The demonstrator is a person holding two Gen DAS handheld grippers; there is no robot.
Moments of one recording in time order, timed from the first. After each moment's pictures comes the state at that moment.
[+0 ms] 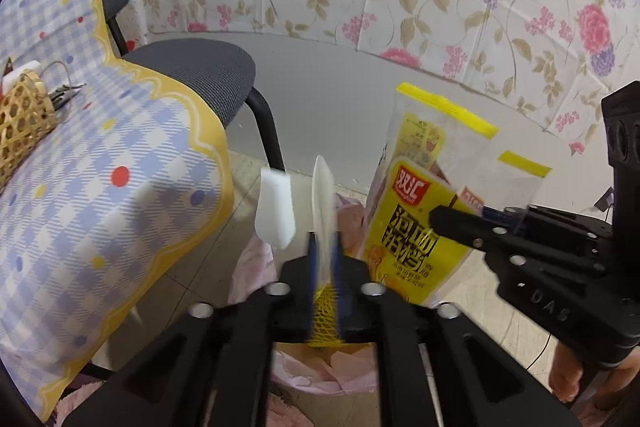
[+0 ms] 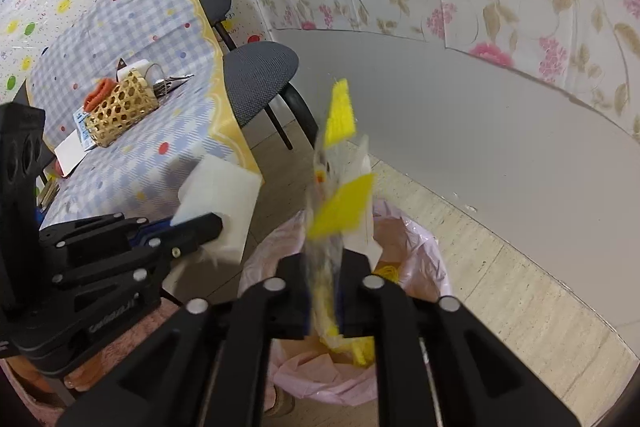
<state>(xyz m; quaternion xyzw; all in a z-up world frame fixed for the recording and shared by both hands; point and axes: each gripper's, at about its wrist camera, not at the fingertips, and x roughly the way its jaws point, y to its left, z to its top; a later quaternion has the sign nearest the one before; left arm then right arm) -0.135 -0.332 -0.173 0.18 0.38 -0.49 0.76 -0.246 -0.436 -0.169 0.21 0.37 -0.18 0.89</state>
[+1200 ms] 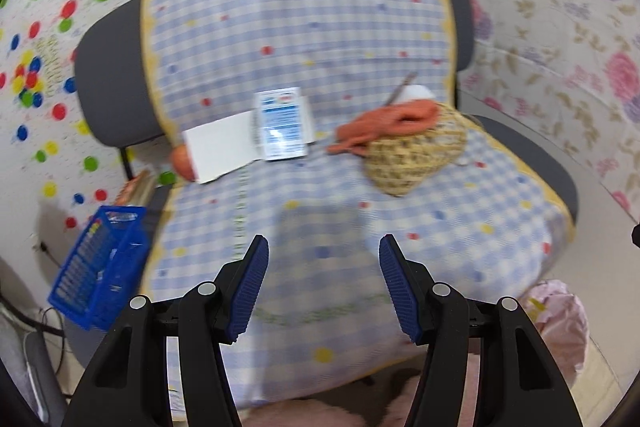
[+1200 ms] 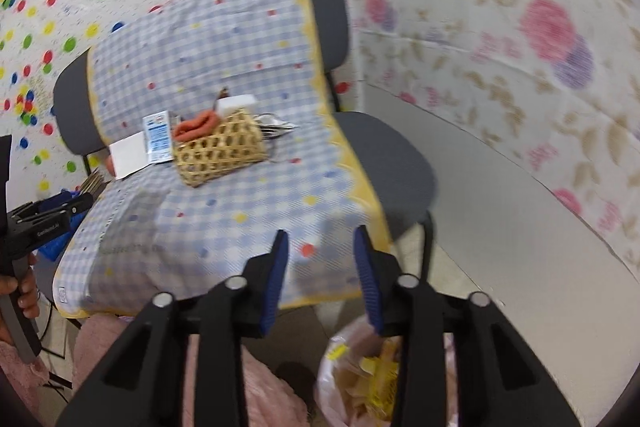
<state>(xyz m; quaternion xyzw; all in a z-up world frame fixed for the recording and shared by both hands) 0.009 -0.063 -0.050 0.10 0.34 -0.13 0.93 -0.135 -0.339 -0.059 0.10 0.33 -0.10 0.93</state>
